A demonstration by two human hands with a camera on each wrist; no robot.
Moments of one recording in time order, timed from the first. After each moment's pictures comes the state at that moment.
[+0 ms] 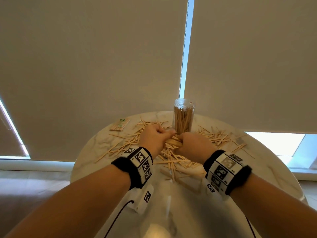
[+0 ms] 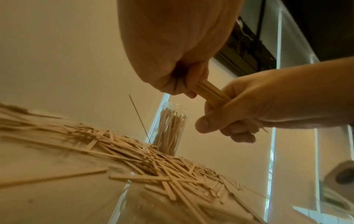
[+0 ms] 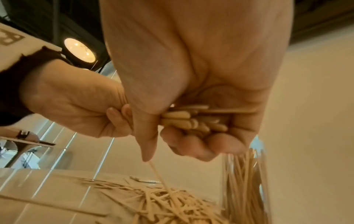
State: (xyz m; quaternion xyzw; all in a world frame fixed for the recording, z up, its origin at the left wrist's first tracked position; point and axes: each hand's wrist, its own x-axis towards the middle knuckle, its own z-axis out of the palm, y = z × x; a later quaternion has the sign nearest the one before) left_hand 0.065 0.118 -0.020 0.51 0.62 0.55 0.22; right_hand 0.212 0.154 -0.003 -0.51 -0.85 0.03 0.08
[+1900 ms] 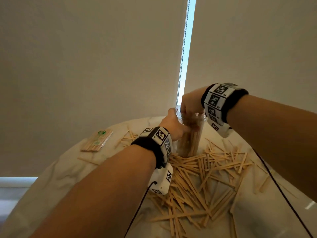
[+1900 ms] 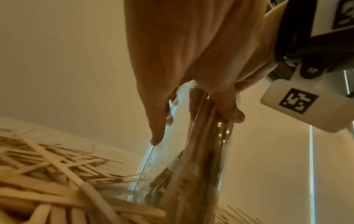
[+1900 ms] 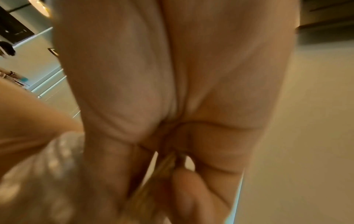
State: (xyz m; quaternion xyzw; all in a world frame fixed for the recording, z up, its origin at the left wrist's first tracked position) left_hand 0.047 0.350 -0.013 0.60 0.61 0.40 0.33; right_hand 0.141 0.399 0.094 -0.50 -0.84 -0.11 -0.15
